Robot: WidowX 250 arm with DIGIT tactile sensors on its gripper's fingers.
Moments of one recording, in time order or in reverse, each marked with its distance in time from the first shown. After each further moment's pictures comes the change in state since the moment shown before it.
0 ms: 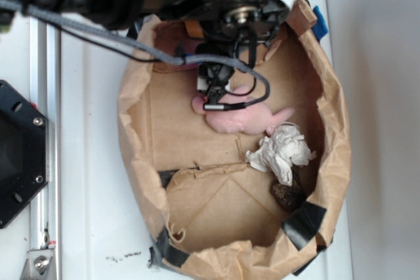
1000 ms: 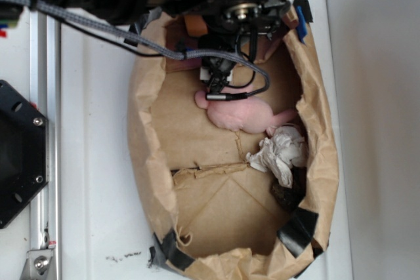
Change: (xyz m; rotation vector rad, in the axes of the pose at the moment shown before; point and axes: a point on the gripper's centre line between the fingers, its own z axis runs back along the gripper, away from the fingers) arm -0.003 0.008 -0.005 0.052 0.000 -0.001
